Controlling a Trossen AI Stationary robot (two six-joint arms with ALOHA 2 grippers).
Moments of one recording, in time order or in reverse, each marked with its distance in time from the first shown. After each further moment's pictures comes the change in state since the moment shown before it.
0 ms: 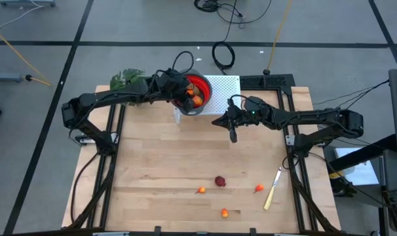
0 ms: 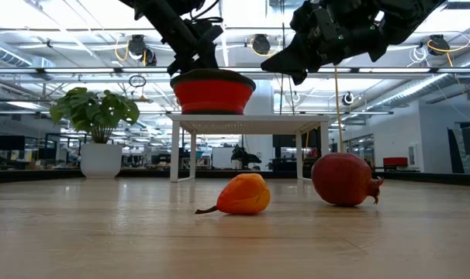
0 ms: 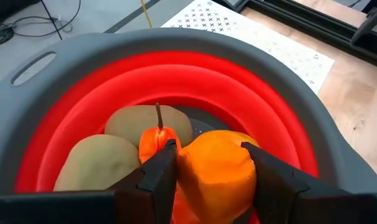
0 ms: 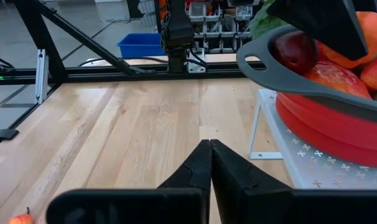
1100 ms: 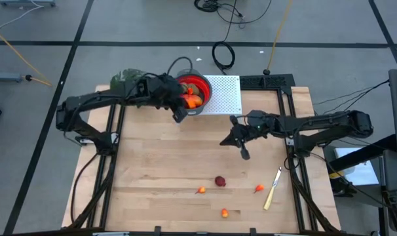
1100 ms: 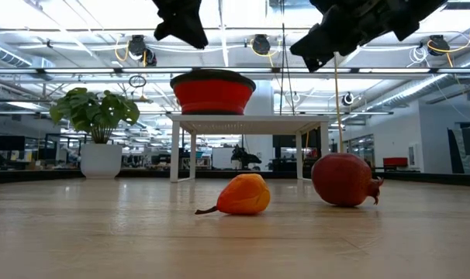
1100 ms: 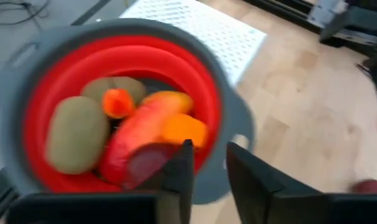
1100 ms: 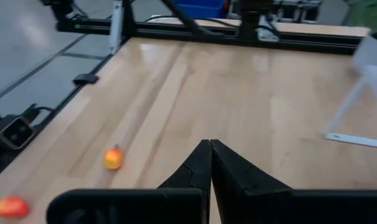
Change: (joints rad) left arm -0.154 -0.078 0.198 -0.376 -0.023 -0.068; right arm 0.205 -0.138 -0.001 -0.286 0.000 -0.054
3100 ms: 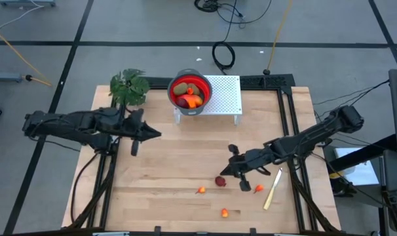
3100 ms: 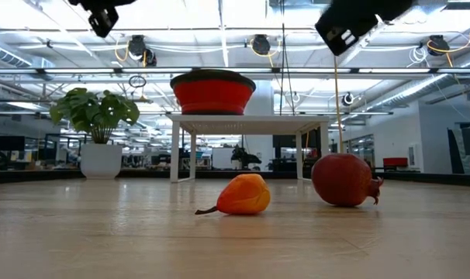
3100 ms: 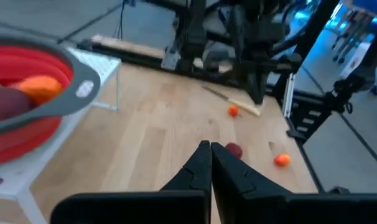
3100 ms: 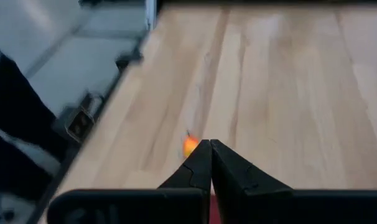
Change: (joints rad) left arm -0.314 -0.731 -0.797 0.533 0.133 0.004; right arm 0.460 0.137 0.101 -0.080 0.372 0.286
